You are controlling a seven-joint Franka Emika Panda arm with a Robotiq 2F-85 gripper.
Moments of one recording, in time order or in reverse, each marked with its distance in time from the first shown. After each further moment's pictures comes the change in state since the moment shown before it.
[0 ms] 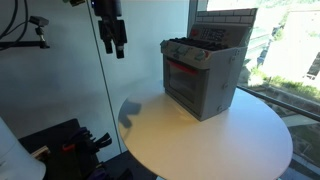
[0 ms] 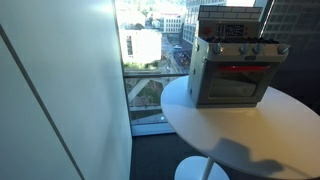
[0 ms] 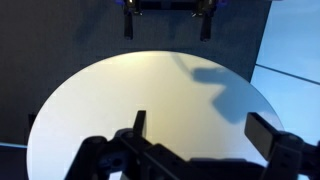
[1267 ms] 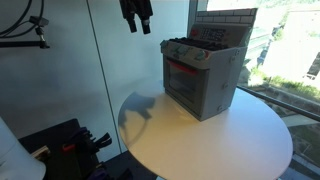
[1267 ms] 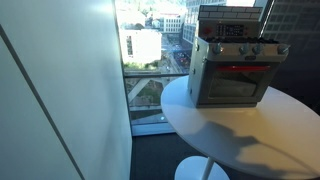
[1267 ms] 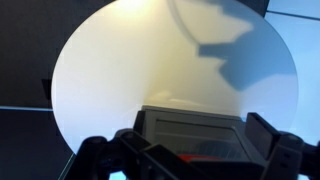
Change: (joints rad) arm -0.052 0.105 -0.009 0.193 -0.010 0.109 0.011
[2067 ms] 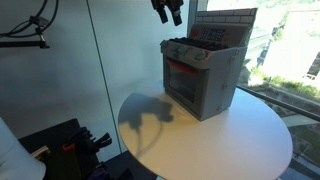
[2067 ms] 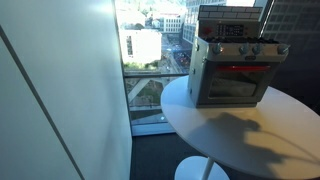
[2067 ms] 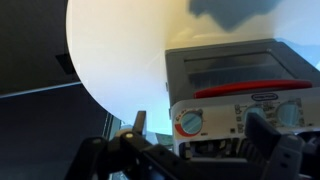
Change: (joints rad) arm -0.088 0.091 -0.038 0.046 -0.001 0.284 0.113
